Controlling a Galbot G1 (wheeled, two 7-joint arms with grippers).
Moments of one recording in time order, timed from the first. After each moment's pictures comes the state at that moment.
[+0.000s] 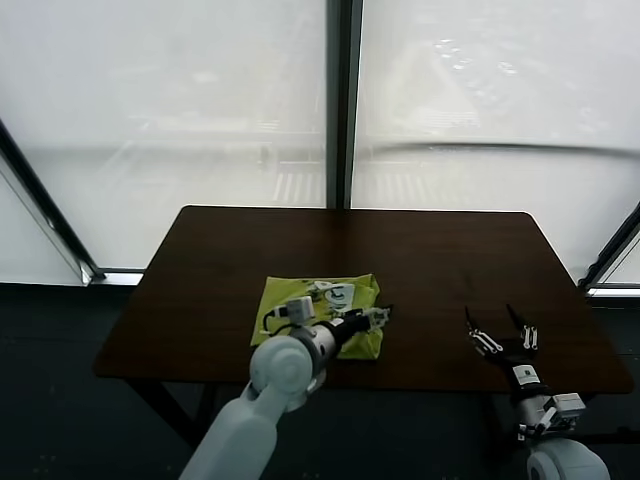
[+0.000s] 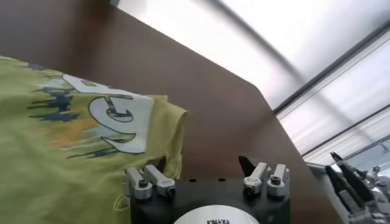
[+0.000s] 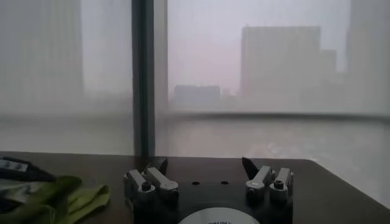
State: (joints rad) left arm 0.93 -1.43 -0.06 -1.84 -0.98 0.67 -0.36; right arm -1.52 1.11 0.66 1.94 0.47 0.08 -0.04
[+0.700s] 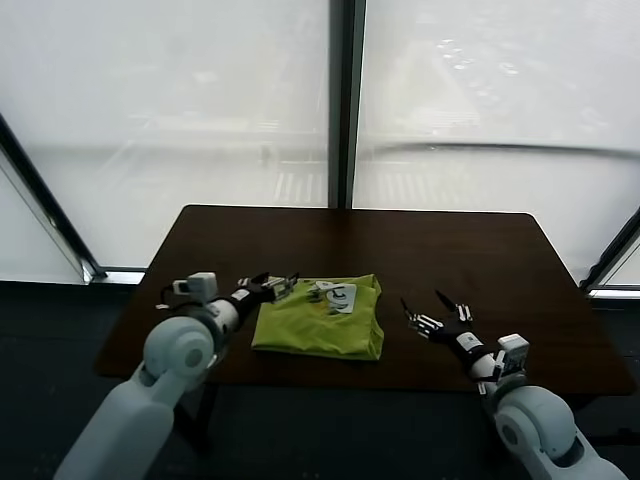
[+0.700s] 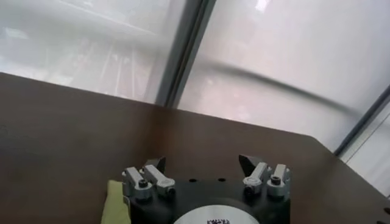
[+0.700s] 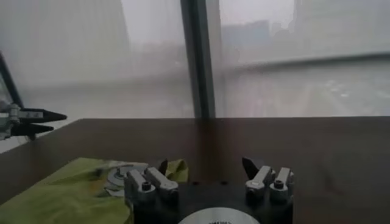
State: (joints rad) left arm 0.93 -1.01 -0.23 -1.92 -1.05 0.64 -0.30; right arm -1.32 0.93 0.39 2.02 0.72 -0.25 0.06
